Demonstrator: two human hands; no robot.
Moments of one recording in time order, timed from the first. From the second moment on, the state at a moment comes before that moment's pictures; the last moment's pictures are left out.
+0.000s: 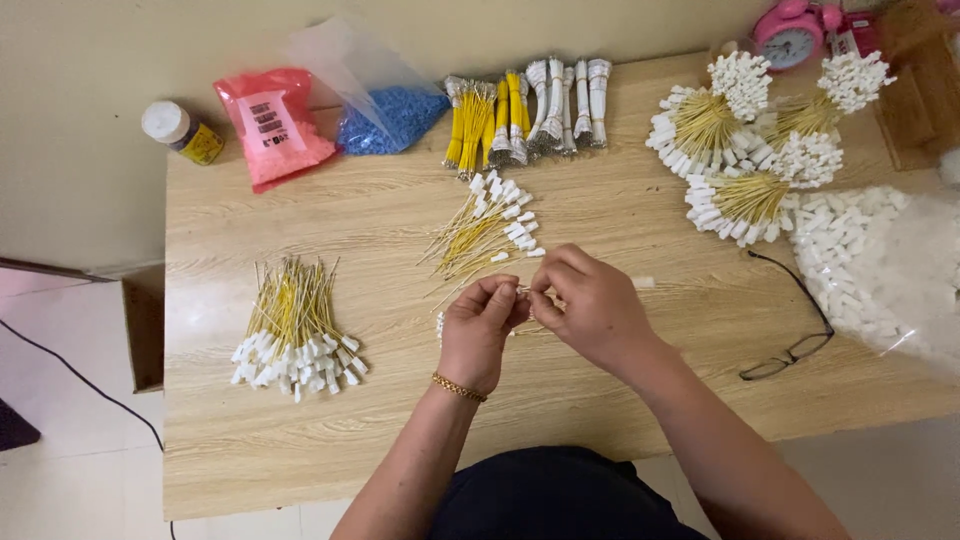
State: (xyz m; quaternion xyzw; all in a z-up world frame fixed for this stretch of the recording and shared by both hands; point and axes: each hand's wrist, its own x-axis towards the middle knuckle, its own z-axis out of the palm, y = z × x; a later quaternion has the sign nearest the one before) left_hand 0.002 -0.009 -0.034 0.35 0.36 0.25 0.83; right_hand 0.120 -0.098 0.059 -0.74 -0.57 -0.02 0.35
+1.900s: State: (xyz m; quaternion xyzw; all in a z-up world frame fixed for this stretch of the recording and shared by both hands) left_hand 0.016 0.032 0.019 0.89 0.17 0.14 0.39; right_hand 0.151 -0.110 0.014 -0.75 -0.58 -0.11 0.30
